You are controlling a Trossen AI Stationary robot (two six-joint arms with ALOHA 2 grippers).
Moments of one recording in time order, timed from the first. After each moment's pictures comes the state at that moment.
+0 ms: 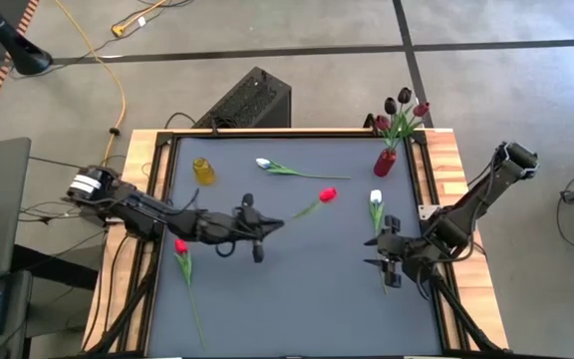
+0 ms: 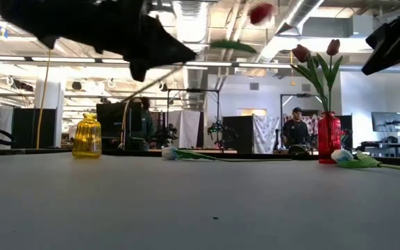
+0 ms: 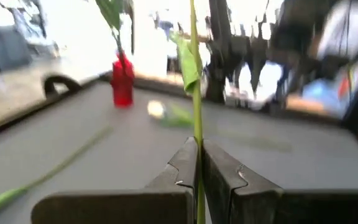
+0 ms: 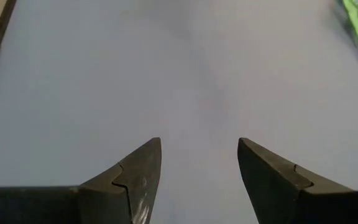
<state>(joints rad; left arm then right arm) -0.20 1.48 0.56 0.81 -0.45 -0.18 0.75 1.02 0.68 -0.58 0.60 0.68</state>
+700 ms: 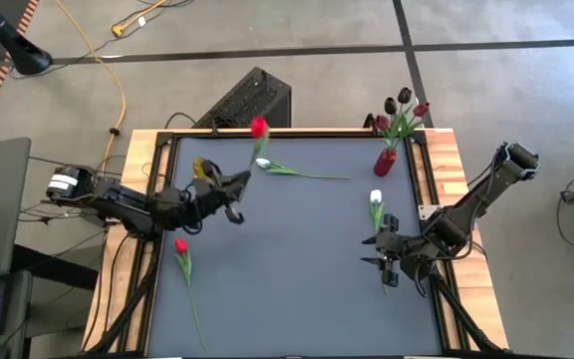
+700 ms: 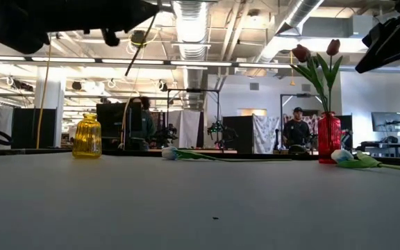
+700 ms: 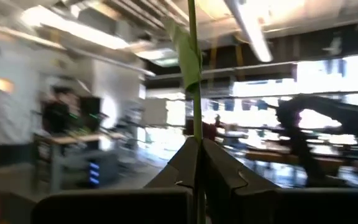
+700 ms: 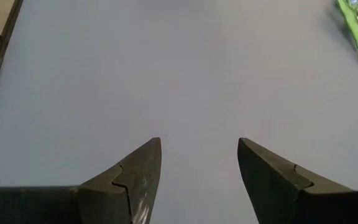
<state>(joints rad) -0.07 1.27 0.37 1.40 -0.57 0.25 0.73 1.02 0.68 -0.55 0.60 0.67</state>
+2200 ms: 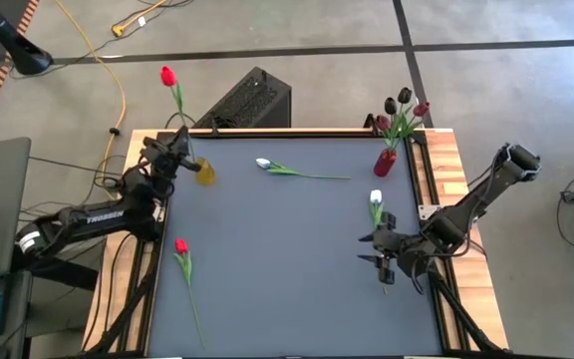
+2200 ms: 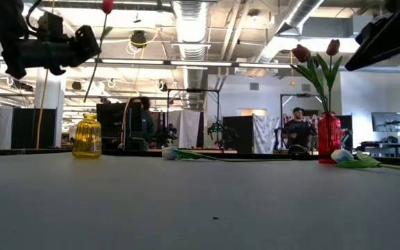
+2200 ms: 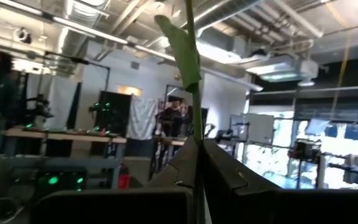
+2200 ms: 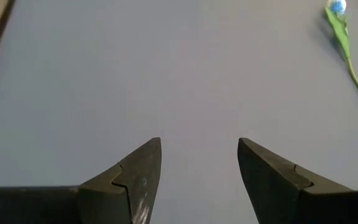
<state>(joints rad) 0.73 0.75 0.03 1.21 -0.32 0.00 0.68 1.03 0.68 -0.51 0.61 0.62</state>
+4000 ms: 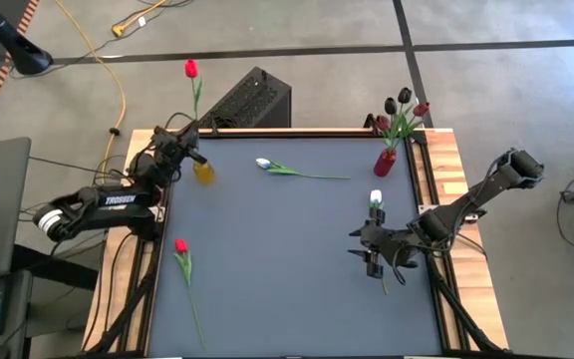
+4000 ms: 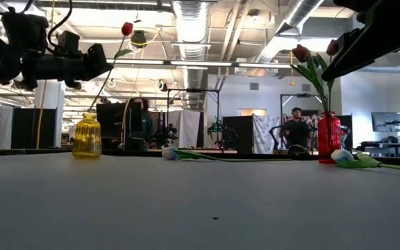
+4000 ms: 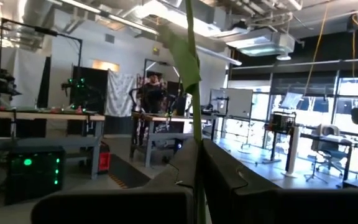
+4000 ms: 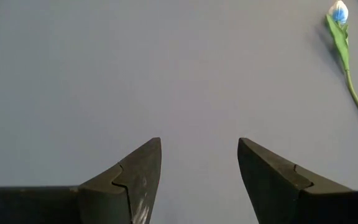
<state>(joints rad) 0.96 1.08 0.09 1.35 0.00 -0.12 0.54 1.09 0.68 -0.41 0.52 0.45</state>
